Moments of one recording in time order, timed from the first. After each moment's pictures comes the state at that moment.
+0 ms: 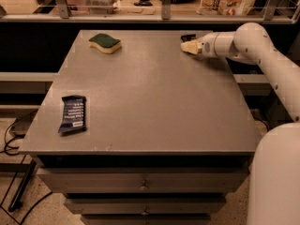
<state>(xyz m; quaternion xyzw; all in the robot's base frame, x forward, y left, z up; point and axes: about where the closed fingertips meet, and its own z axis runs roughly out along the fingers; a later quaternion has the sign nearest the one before) 0.861 -0.154 0.840 -0.24 0.79 0.19 0.52</state>
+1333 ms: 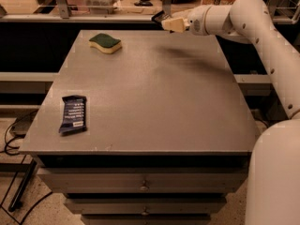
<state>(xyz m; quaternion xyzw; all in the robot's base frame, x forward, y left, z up) 0.842 -0.082 0.942 -0.34 0.71 0.22 0.58</state>
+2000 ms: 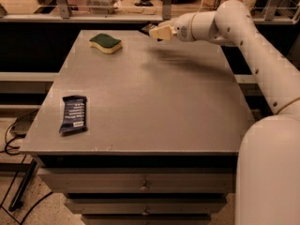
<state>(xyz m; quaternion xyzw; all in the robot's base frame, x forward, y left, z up) 0.836 -0.038 0.914 -0.36 0.72 0.26 0.54</state>
